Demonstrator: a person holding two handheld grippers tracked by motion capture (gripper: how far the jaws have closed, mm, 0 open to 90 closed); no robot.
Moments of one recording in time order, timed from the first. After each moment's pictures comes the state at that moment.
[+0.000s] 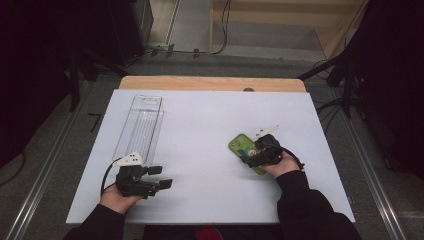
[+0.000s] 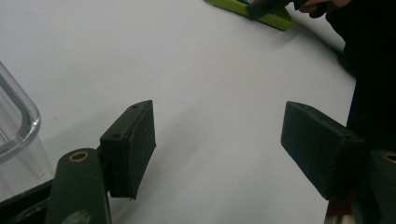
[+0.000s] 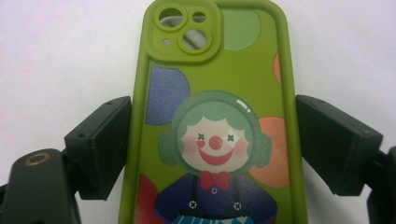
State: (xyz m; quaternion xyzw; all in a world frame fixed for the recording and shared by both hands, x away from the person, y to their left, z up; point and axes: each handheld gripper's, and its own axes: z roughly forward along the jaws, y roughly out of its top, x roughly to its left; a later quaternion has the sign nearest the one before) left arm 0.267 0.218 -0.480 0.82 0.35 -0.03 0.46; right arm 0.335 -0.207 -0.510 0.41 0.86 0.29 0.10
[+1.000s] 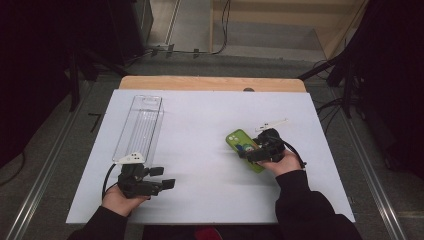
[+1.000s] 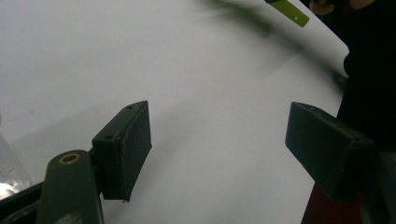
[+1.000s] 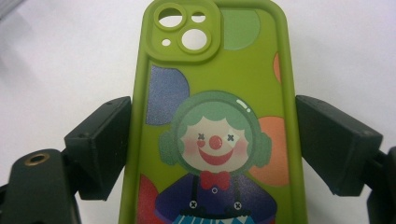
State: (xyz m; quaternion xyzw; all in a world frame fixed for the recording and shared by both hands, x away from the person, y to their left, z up) left arm 0.264 0.208 -0.473 0.80 0.38 -0.05 0.45; right arm 0.330 -0.206 -0.480 0.45 0.82 0.35 0.05
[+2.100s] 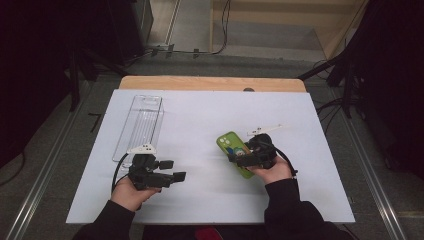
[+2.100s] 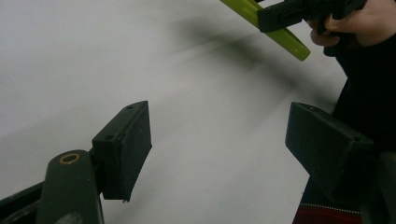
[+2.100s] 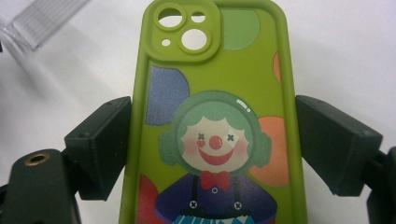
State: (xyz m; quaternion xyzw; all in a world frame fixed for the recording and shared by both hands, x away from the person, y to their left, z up) left arm 0.277 0.177 -0.452 0.81 0.38 -0.06 0.45; right arm 0.308 -0.174 -0.469 0.47 0.80 0.37 0.05
